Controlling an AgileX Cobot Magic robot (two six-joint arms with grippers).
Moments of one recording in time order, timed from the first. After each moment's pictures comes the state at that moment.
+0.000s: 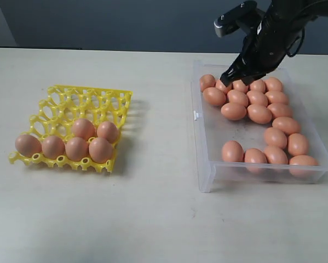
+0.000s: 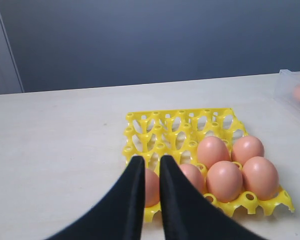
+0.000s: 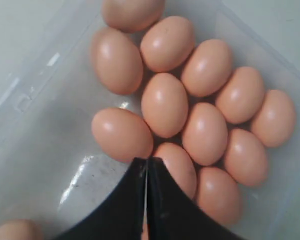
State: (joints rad) left arm -0.05 0.02 -0.01 0.11 0.21 -0.12; right arm 0.31 1.90 -1.45 -0.07 0.82 -0.30
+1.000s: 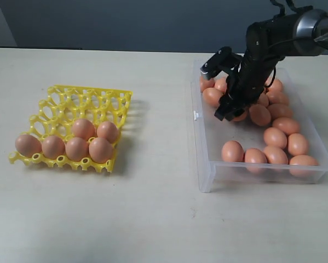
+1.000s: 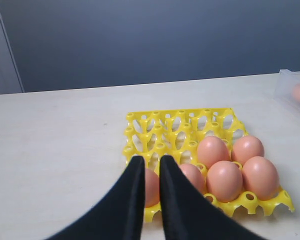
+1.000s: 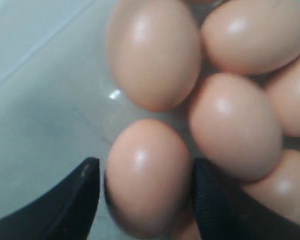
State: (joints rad) left arm -0.05 0.02 -0.01 0.11 0.21 -0.12; right arm 0.30 2.13 -1.46 -0.07 0.73 -0.48
